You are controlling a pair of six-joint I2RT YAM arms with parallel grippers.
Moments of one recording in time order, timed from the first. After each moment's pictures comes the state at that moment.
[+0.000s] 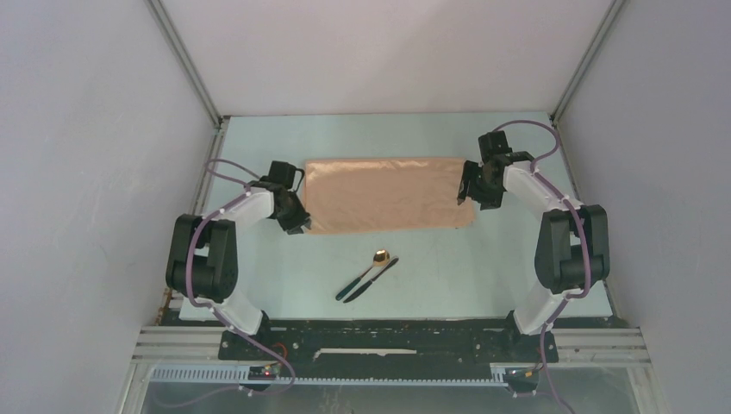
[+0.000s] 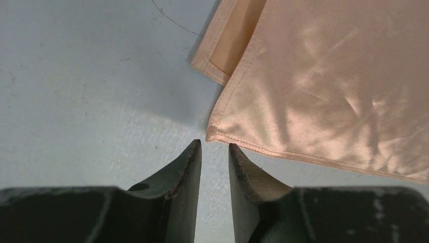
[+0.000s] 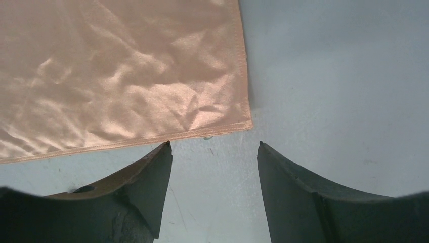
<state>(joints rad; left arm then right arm) -0.18 1.62 0.98 -0.56 0.01 -0.69 0.14 1.71 1.27 -0.70 -0.01 0.37</state>
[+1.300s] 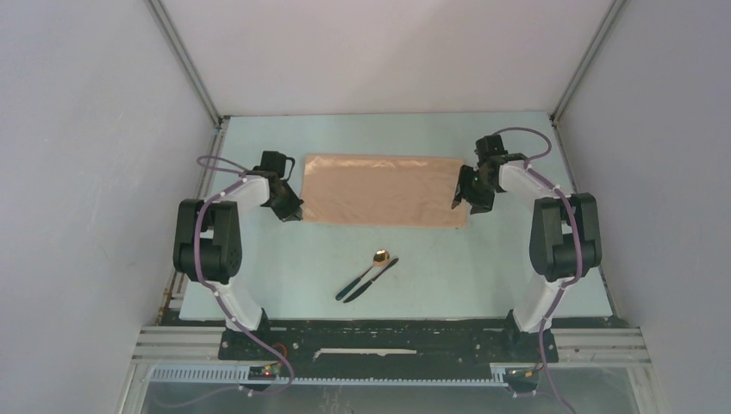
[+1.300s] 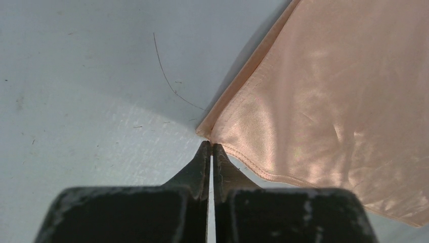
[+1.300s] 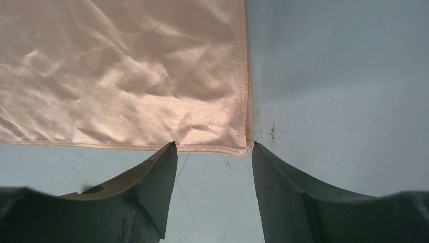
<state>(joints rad) -0.09 1.77 1.10 -0.54 0.03 -0.72 0.13 1.79 1.27 -0.65 -0.13 0.39</state>
